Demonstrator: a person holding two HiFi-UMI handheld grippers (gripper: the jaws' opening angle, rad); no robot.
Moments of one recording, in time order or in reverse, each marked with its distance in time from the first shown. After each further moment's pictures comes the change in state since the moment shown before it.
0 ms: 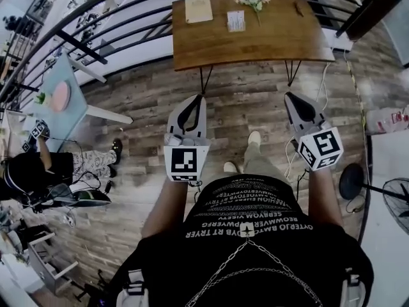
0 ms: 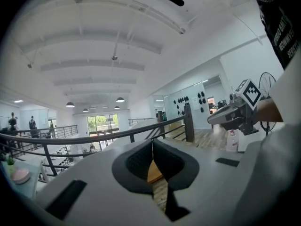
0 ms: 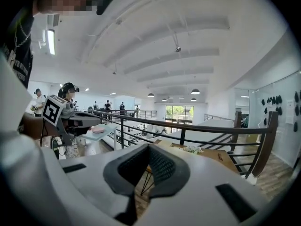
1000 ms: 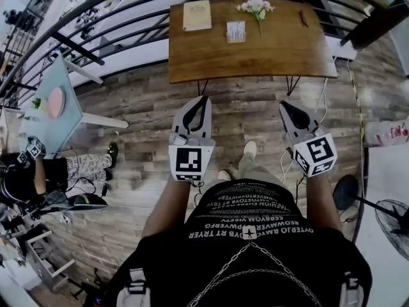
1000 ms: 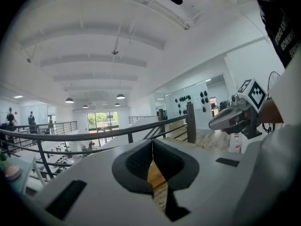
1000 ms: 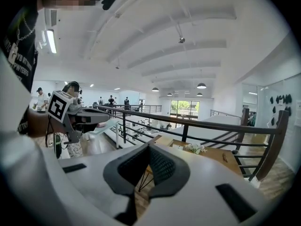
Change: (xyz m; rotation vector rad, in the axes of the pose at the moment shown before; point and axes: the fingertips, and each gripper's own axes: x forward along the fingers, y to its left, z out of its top) left arm 0.115 0.006 0.000 -0.034 0.027 0.001; right arm 0.075 -0.064 -0.008 -0.023 0.075 0.074
